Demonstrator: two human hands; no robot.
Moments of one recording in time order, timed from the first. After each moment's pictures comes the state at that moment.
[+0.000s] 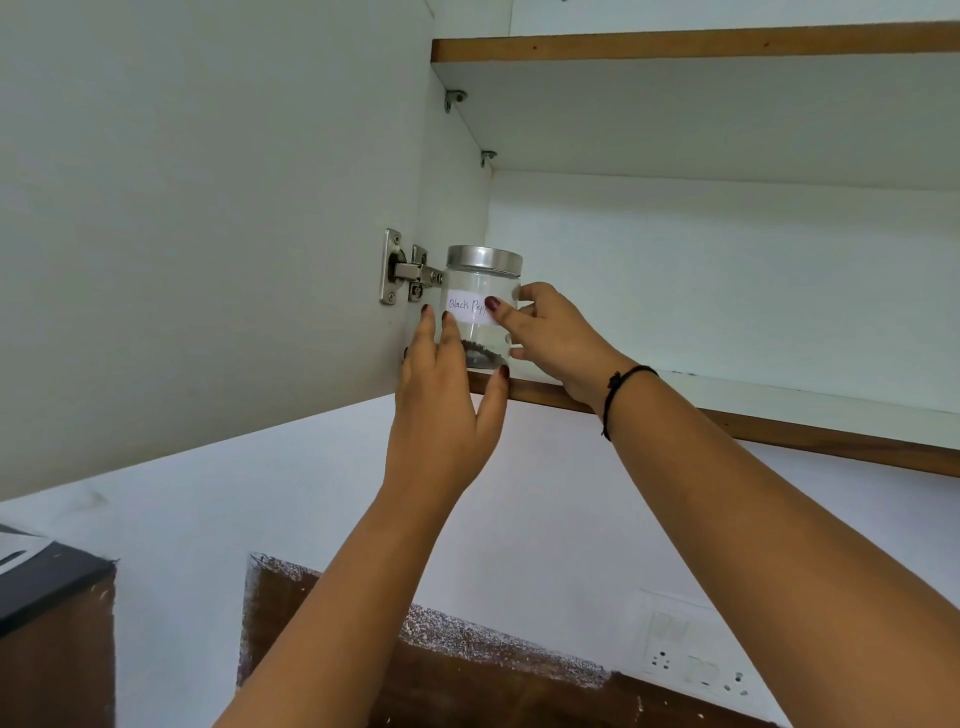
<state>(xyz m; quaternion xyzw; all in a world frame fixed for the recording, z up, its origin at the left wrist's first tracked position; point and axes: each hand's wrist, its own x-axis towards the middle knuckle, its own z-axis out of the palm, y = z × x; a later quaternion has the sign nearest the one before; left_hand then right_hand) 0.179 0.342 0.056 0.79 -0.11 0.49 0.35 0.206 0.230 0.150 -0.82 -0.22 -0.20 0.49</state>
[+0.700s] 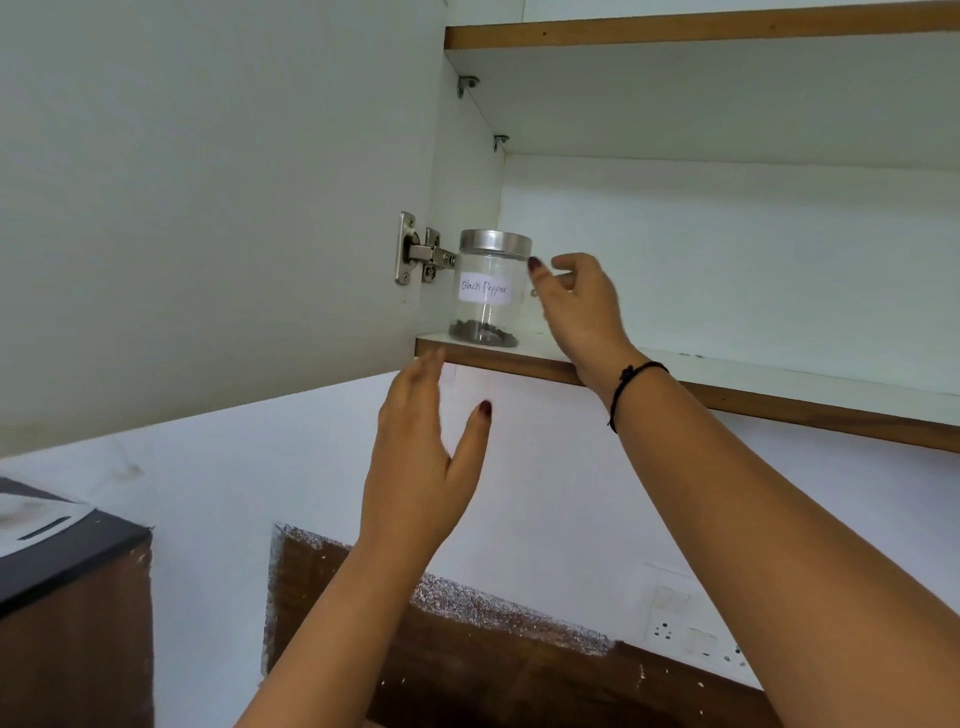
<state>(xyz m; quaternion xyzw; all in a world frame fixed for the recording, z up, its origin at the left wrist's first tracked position) 0.118 0.356 0.006 0.78 -0.11 0.46 0.42 0.191 0.224 0.144 -0.77 -0.17 -0.34 0.52</state>
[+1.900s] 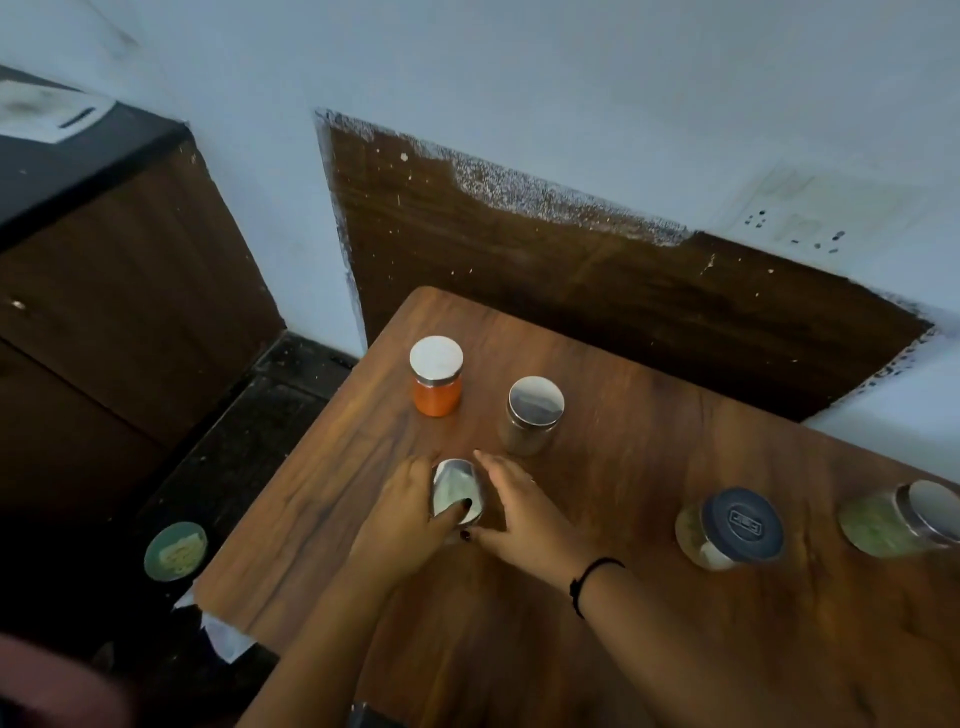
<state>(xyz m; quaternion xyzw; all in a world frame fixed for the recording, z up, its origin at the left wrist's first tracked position) -0.076 0.412 -0.391 0.93 0.05 -0.14 0.35 -0.052 0.239 -0.385 -0.91 -0.17 0.21 0.32</state>
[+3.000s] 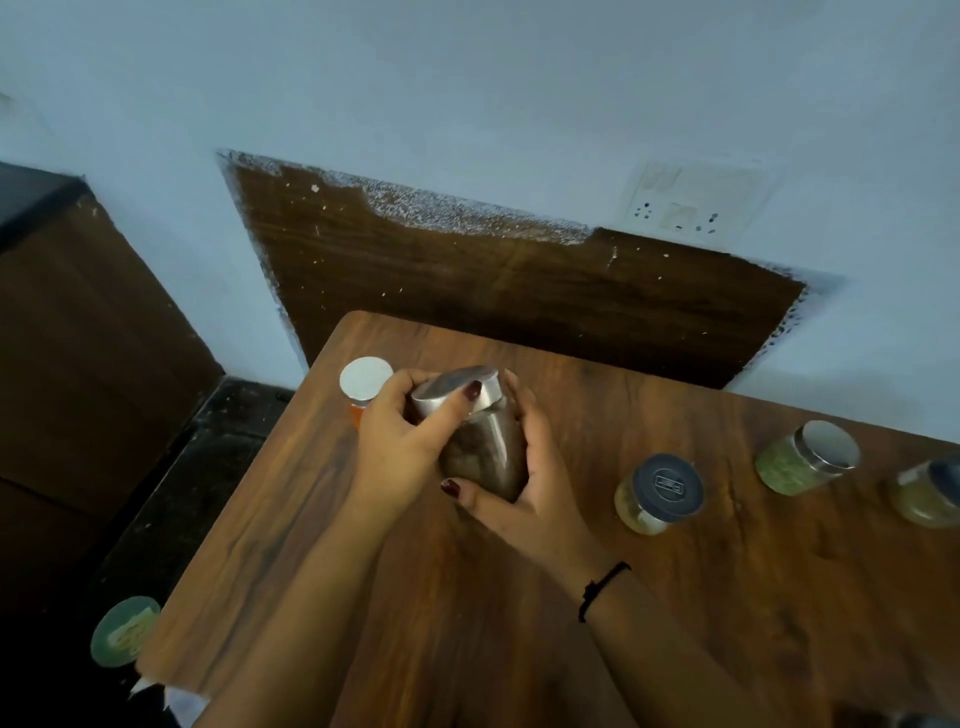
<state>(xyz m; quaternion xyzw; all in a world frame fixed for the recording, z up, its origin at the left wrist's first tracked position) -0.045 0.342 -0.271 0.77 0.03 0.06 0.64 -0.079 0.197 -0.295 -0.79 -0.10 -0.02 0.60</state>
